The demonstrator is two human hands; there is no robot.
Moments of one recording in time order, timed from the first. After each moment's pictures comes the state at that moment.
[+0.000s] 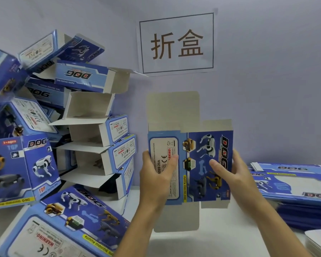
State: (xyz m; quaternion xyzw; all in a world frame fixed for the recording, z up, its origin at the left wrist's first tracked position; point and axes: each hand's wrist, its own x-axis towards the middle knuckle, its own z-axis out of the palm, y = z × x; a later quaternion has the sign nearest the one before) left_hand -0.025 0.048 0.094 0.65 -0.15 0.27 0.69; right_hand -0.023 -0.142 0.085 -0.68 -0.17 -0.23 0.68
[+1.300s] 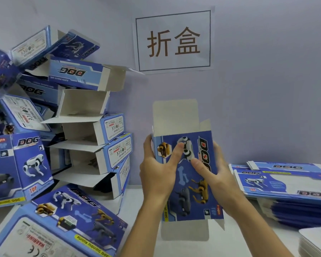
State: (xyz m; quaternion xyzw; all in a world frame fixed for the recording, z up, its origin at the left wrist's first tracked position) left_hand -0.010 0.030 0.101 0.64 -0.16 0.37 0.66; right_hand -0.019 -0.114 0.083 -0.65 -0.25 -0.23 0.68
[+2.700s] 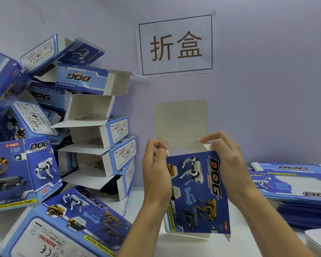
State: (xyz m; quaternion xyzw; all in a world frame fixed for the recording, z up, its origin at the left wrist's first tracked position) left_hand -0.050 0.040 0.119 0.61 -0.18 0.28 0.72; right_hand -0.048 -0.106 0.132 -0.66 -0.21 -0.25 0.68
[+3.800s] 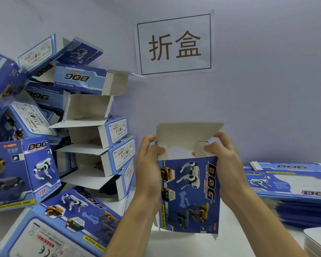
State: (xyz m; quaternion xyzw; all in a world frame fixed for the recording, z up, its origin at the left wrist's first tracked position) left_hand -0.054 0.047 0.133 0.56 -0.16 0.23 0.78; right_hand -0.046 -0.099 0.129 -0.59 -0.19 -0.22 0.75
